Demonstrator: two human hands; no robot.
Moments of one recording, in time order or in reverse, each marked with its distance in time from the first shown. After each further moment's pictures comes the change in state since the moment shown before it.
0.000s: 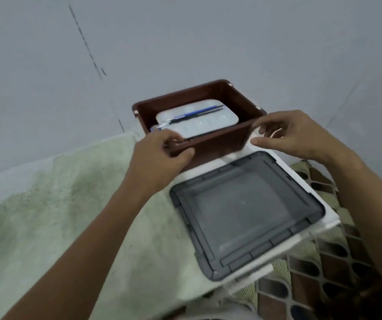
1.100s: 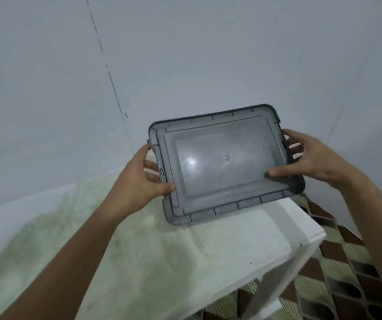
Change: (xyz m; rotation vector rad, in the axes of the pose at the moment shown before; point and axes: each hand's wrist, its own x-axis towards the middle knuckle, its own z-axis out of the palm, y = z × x) left_hand -0.046 0.003 -0.074 -0.276 -0.104 -0.085; right_hand -0.060 -0.008 -0.039 0.104 0.140 0.029
